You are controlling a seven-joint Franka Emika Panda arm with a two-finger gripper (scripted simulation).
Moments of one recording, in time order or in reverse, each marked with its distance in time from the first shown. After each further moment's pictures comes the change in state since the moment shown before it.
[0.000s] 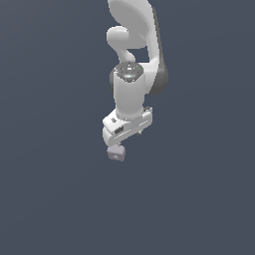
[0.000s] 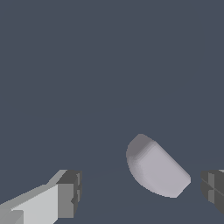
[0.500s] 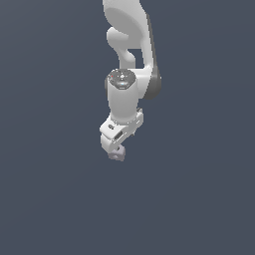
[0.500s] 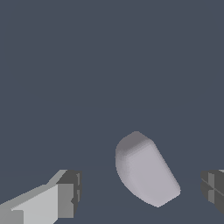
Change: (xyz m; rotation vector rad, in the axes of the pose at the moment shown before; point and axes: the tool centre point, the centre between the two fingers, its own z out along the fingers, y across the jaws) arm -0.012 0.015 0.019 0.001 -0.011 -0.246
